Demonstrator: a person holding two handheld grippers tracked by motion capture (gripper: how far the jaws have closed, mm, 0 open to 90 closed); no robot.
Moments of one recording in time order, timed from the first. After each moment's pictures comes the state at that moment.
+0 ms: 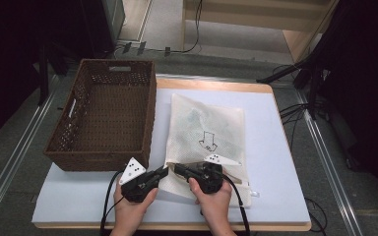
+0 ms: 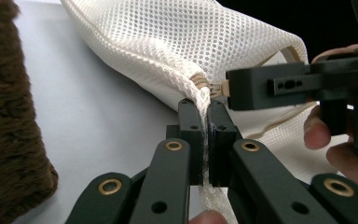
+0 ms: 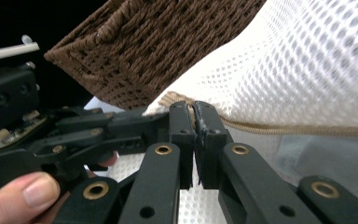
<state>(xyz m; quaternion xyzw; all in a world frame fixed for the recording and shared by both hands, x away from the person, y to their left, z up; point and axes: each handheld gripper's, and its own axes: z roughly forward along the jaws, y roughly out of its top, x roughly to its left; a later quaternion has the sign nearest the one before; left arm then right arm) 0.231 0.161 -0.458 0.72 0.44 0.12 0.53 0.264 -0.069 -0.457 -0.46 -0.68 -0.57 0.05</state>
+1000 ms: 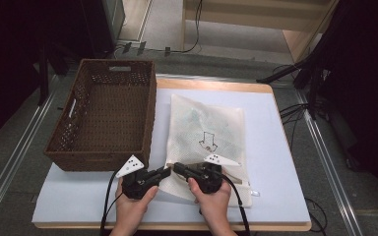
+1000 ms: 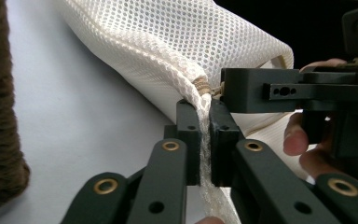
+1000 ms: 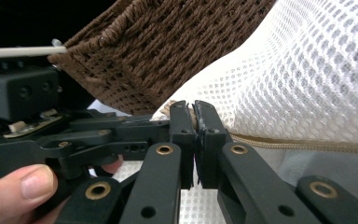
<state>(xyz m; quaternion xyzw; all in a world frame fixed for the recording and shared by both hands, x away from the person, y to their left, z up) 0.239 0.165 -0.460 0.70 0.45 0.06 0.54 0.264 -0.066 -0.460 -0.45 -0.68 -0.58 0.05</state>
